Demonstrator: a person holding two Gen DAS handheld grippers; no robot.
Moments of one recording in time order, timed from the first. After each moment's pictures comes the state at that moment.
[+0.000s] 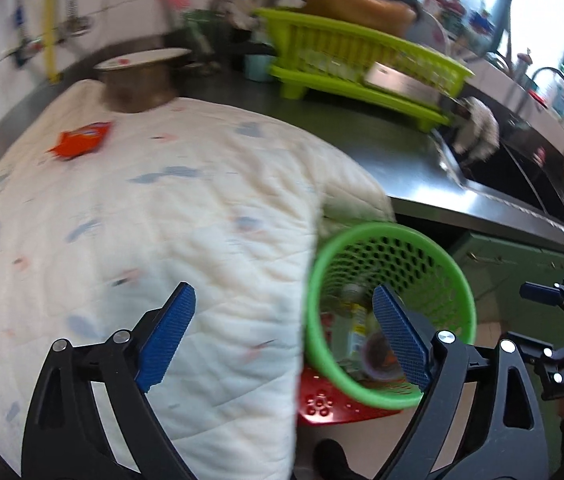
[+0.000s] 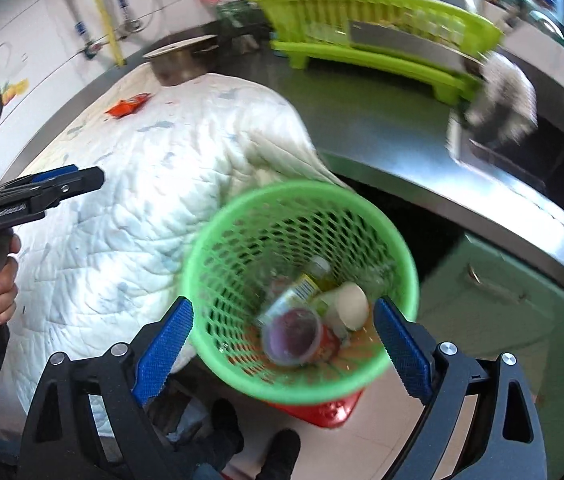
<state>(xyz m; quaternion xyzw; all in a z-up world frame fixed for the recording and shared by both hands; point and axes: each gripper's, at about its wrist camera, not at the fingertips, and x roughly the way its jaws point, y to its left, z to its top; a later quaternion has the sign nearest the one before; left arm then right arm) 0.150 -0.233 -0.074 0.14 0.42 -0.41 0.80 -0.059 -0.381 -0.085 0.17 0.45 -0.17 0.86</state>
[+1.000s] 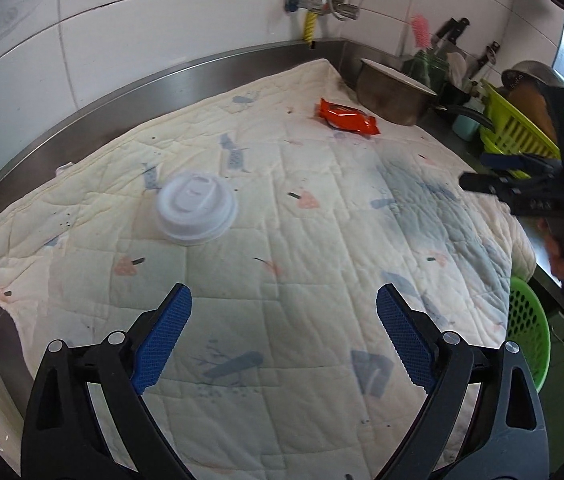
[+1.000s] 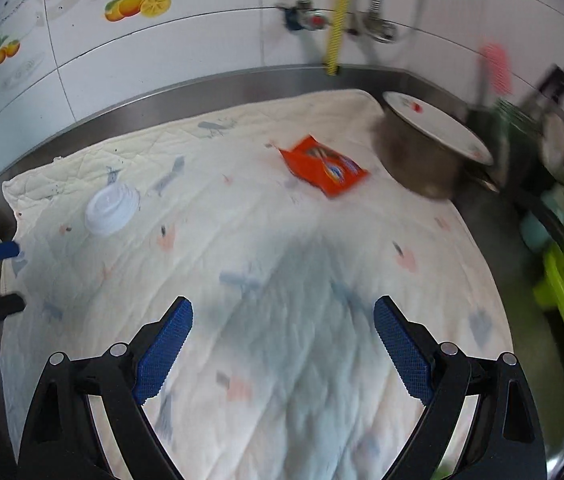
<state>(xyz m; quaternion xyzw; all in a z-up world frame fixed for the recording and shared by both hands) 0.263 0.011 -0.070 0.03 0.44 -0.20 0.88 0.286 -0.274 -0.057 -0.05 0.44 0.08 0.90</state>
